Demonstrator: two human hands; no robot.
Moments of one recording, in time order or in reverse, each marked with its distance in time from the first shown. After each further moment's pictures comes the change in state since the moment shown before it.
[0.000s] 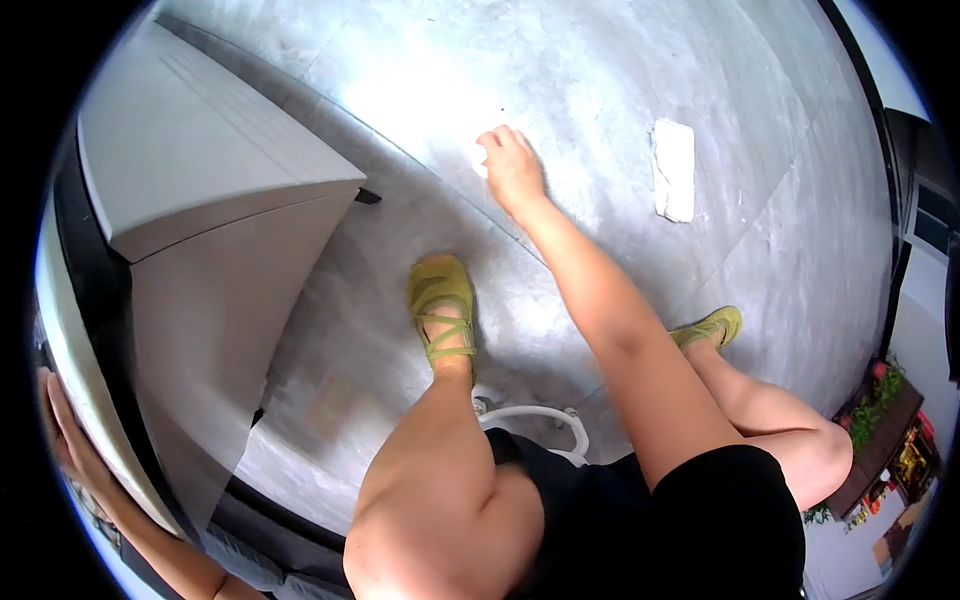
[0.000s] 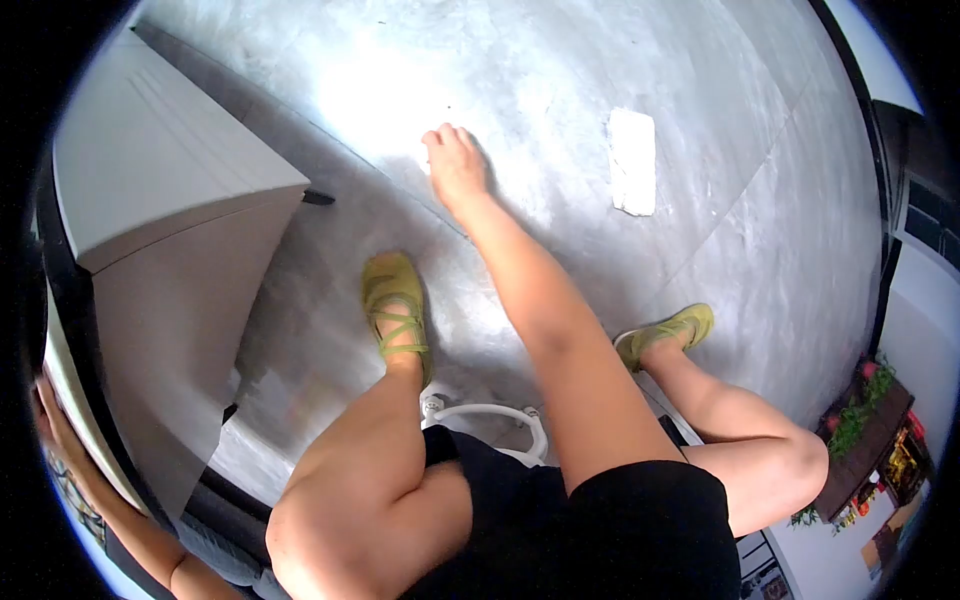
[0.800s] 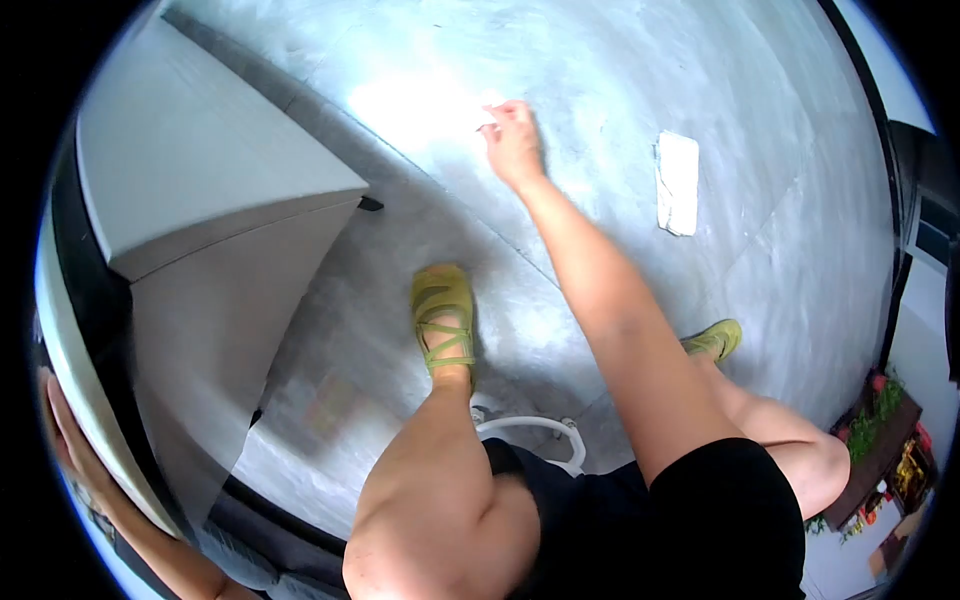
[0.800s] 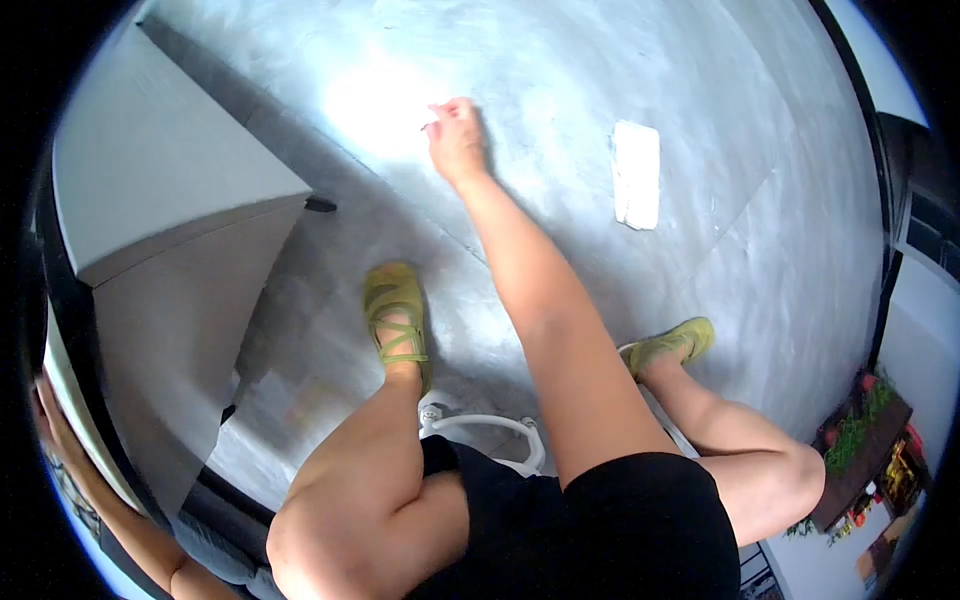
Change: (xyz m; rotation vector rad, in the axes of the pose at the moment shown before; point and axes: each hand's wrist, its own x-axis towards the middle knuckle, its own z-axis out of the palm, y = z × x) left_hand 0.007 0.044 -0.006 0.160 -0.016 0.579; right_hand 0.048 0.014 0.024 0.382 0.117 0.172
